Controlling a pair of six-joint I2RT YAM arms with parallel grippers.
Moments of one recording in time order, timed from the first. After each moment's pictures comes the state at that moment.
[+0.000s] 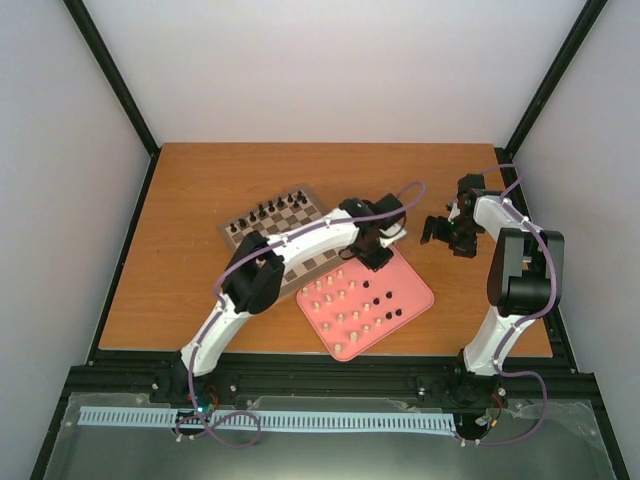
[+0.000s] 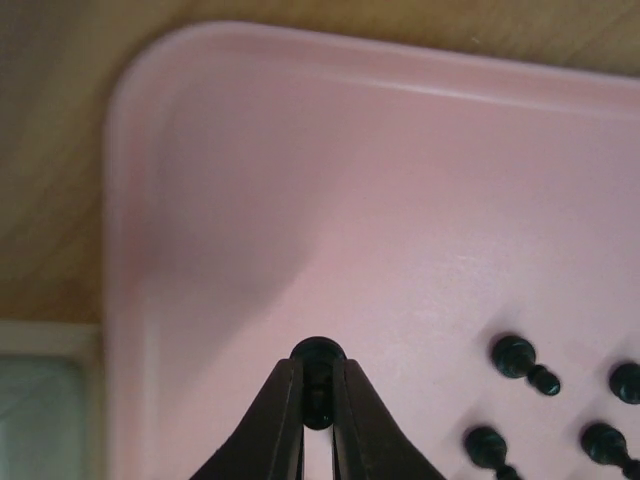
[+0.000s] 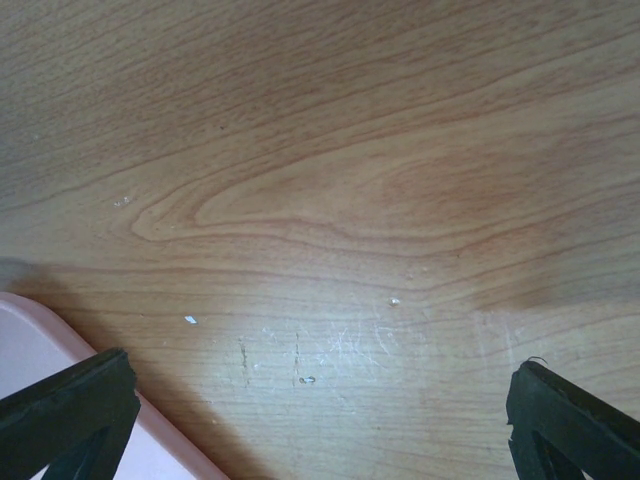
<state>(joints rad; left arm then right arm) -0.93 2.37 2.10 -1.03 0.08 -0.08 -0.07 1.83 1.25 -0.83 -0.22 0.20</state>
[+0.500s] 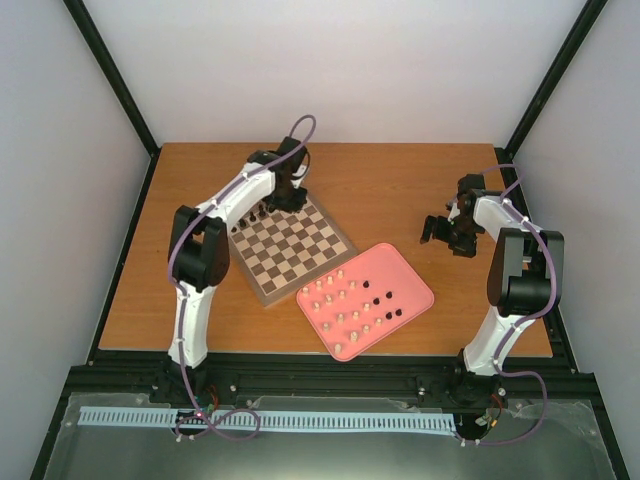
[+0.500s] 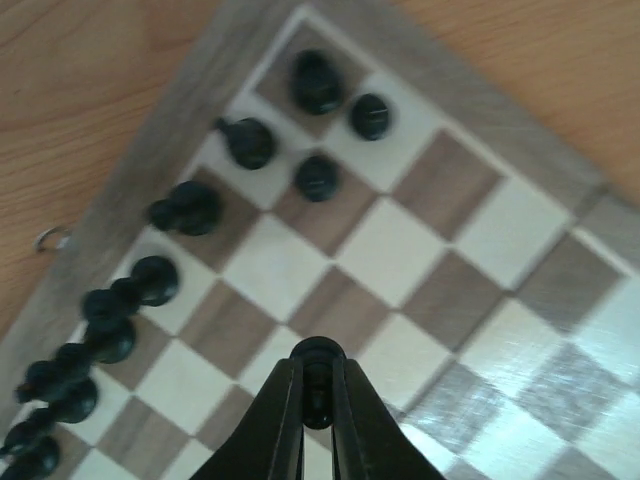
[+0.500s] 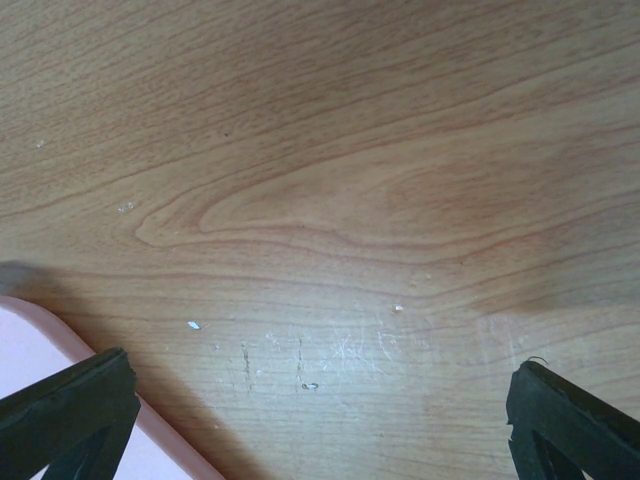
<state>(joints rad) -0.47 2.17 1.95 -1.01 -0.06 -0.11 -0.07 1.83 1.25 -0.82 -0.23 0.20</state>
